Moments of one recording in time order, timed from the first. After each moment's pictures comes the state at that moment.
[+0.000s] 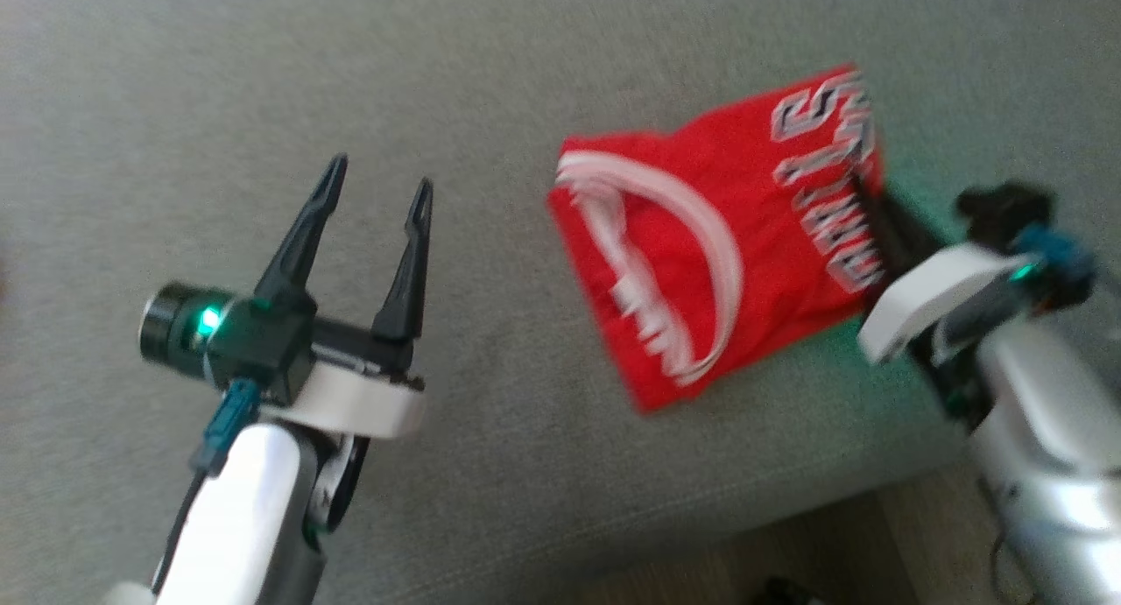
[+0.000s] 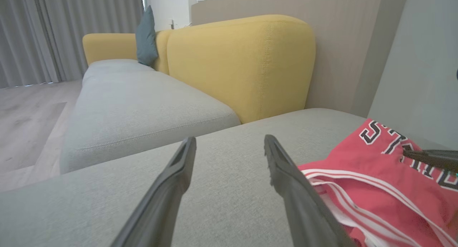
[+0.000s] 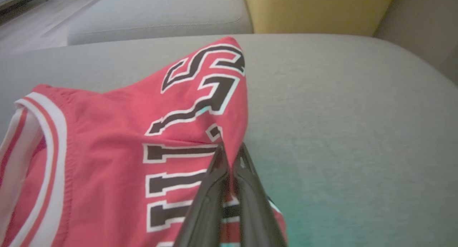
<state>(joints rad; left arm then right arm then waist) -0.24 0.18 -0.35 0.00 -0.12 0.06 -0.25 -0.48 -0.27 0.32 0.54 0.36 0.13 -0.01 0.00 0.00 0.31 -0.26</state>
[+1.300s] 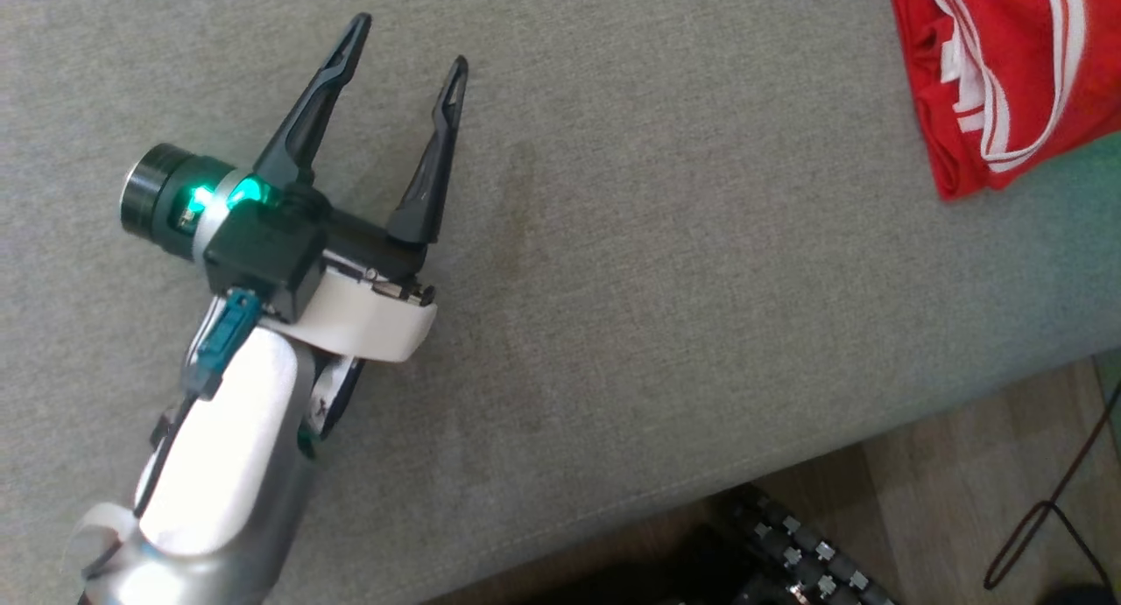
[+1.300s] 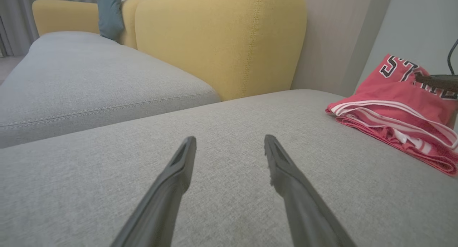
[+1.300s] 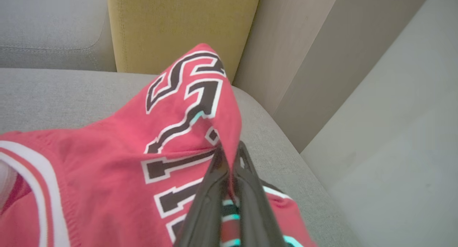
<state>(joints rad) -0.47 0.21 -0.41 -0.02 -0.08 0.02 -0.23 -0.79 -0.41 -0.13 0.69 0.18 0.13 -0.12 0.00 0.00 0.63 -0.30</state>
